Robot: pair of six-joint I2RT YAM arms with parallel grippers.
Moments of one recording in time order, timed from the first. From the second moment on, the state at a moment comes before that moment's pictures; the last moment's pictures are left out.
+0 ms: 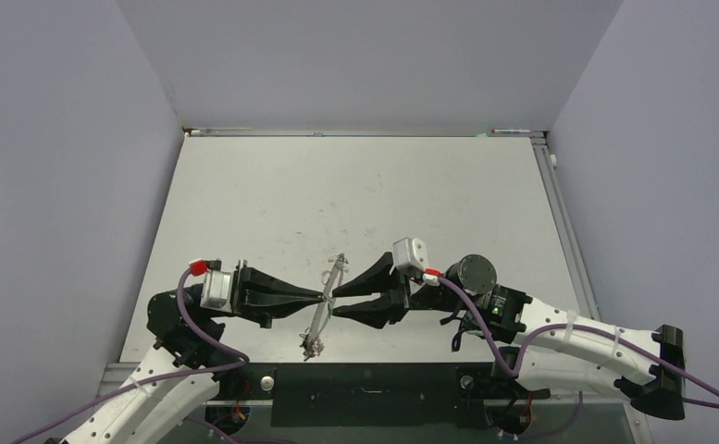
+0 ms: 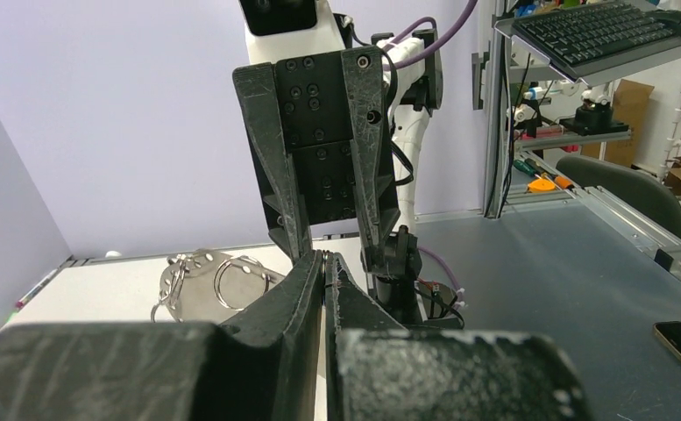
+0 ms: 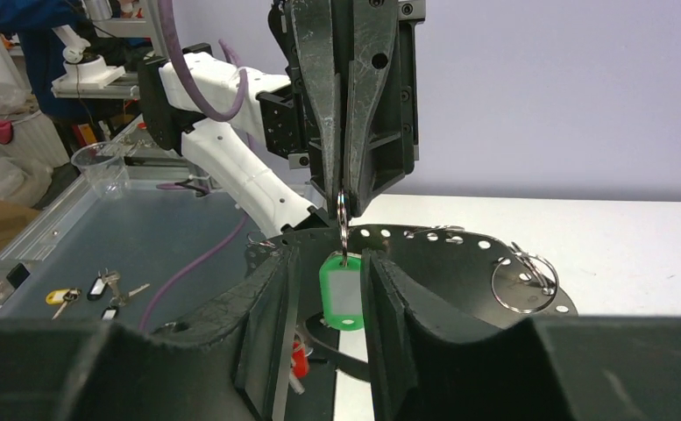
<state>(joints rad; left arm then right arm) -0.64 0.47 0.48 0.64 0.88 -0.45 1.17 0.93 0.78 0.37 -0.47 0.12</state>
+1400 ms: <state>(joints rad) -0.58 0.58 0.33 1.18 0.73 -0.80 1.08 1.01 0.79 0.52 -0.53 0.20</state>
